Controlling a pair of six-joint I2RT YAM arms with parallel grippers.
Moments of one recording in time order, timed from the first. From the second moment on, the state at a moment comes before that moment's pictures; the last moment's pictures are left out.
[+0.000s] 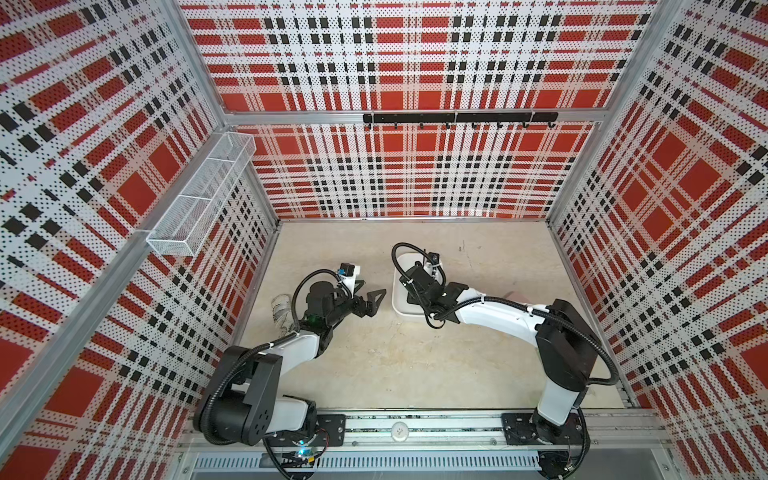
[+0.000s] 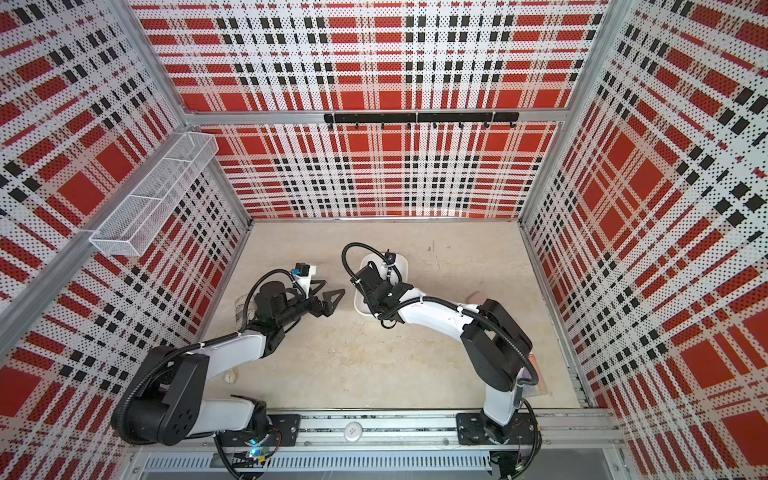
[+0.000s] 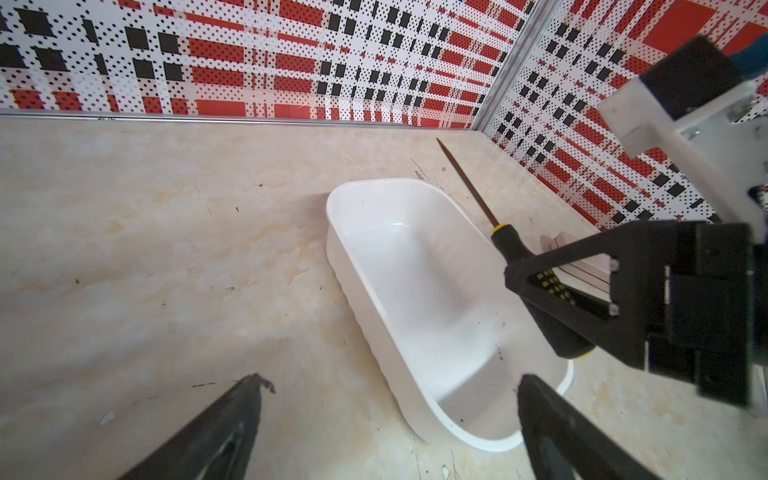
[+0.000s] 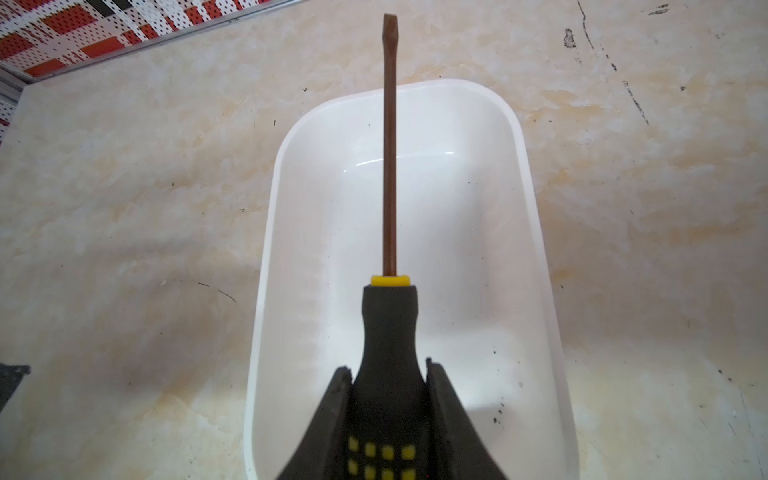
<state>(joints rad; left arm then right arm) -0.21 1.36 0.43 0.63 0.51 -0.16 0.89 1.81 1.30 -0.39 0.53 0.94</state>
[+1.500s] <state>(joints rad) -0.21 1.40 0.43 0.64 0.51 -0.16 0.83 2.00 1.47 -0.56 0.38 0.95</state>
